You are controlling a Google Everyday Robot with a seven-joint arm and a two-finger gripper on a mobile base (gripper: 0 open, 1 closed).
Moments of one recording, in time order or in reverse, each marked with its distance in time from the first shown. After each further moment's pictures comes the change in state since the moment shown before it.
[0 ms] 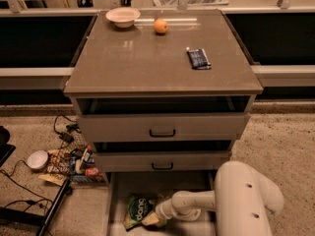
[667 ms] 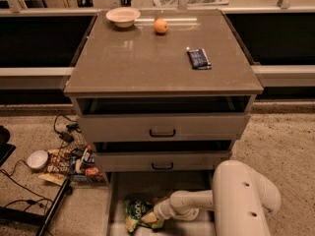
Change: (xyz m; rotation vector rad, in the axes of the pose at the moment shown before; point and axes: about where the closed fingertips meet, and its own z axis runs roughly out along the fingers) arm -0.005 0.008 0.009 -0.015 0.009 -0.020
